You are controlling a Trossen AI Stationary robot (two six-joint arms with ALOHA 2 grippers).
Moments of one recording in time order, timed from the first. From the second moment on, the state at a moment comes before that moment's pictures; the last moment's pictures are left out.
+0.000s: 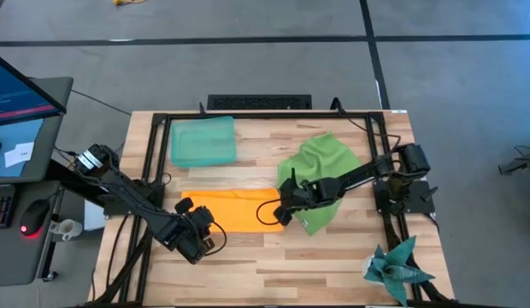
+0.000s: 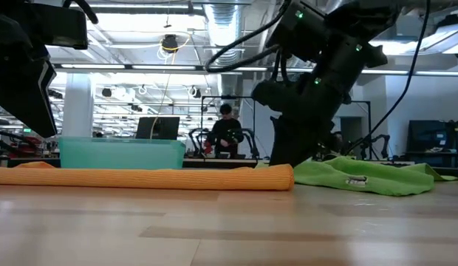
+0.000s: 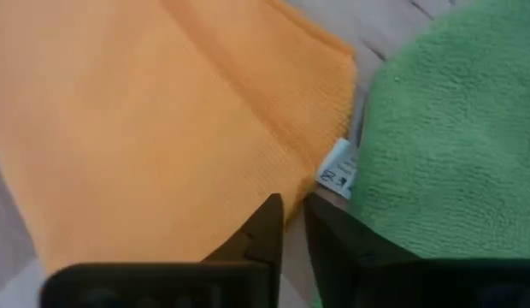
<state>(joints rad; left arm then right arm) -0.70 1.52 0.87 -0.85 -0.51 -1.22 0.17 1.82 0.94 -0.17 0.20 0.79</state>
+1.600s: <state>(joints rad) -0.74 1.52 0.87 -1.11 -0.45 -1.53 0.13 1.81 1.07 -0.38 0.45 0.55</state>
